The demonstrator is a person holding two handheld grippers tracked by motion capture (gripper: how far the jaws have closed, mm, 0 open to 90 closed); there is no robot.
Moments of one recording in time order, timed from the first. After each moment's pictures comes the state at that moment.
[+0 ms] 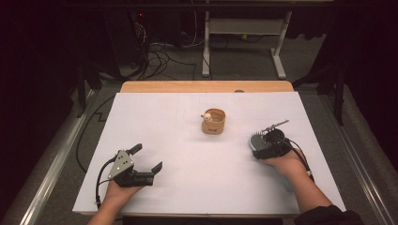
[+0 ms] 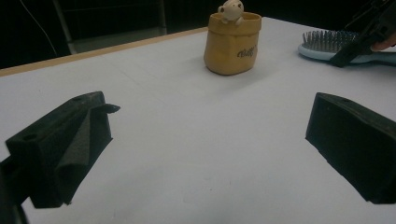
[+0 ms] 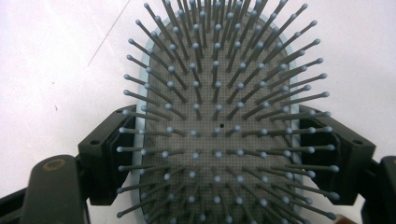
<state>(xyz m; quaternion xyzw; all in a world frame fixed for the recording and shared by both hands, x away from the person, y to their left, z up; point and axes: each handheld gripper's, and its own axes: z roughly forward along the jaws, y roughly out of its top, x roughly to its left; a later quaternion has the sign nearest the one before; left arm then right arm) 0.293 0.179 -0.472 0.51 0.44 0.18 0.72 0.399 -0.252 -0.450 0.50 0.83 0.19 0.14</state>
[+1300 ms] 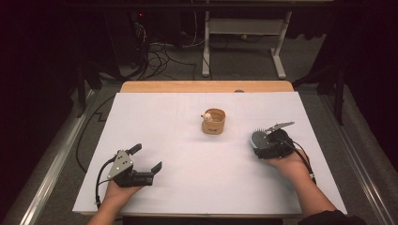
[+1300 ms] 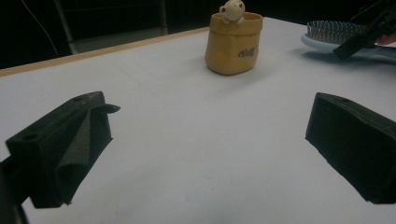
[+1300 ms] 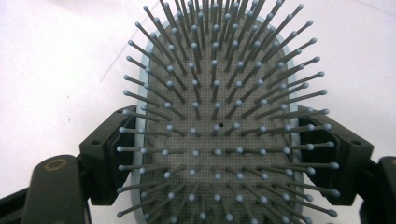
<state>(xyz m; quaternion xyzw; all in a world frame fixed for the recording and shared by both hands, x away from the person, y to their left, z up) 0.293 0.180 -0.473 0.51 0.44 0.18 0.72 0.389 -0.257 -0.442 0.49 0.82 0.24 0.17</state>
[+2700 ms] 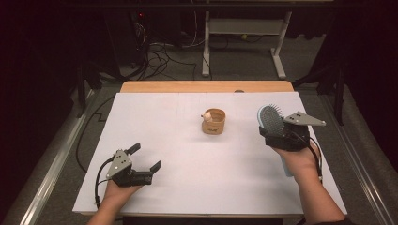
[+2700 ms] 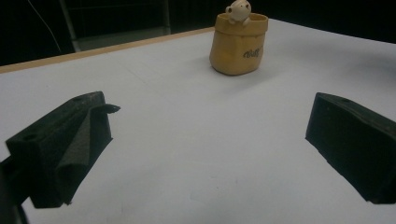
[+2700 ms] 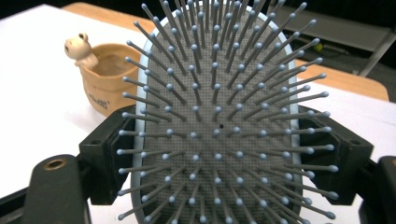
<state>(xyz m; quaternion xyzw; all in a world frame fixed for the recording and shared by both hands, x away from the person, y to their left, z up) 0.294 0.183 -0.472 0.50 0.45 0.18 0.72 0.361 -0.265 -0.375 0.44 0.74 0.42 0.29</state>
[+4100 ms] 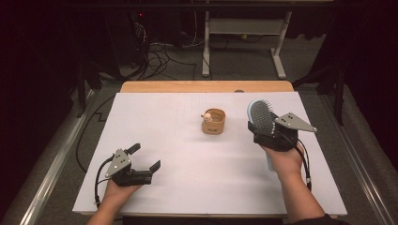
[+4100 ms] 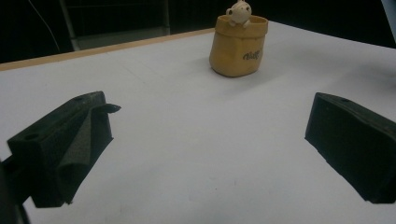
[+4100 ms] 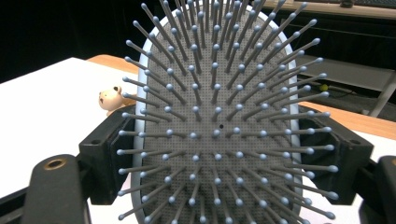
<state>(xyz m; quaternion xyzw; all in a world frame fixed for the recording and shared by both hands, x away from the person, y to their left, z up) 0.295 0.184 -0.471 0.50 0.45 0.17 0.72 0.360 -0.237 -0.381 0.41 0.69 0.50 0.32</state>
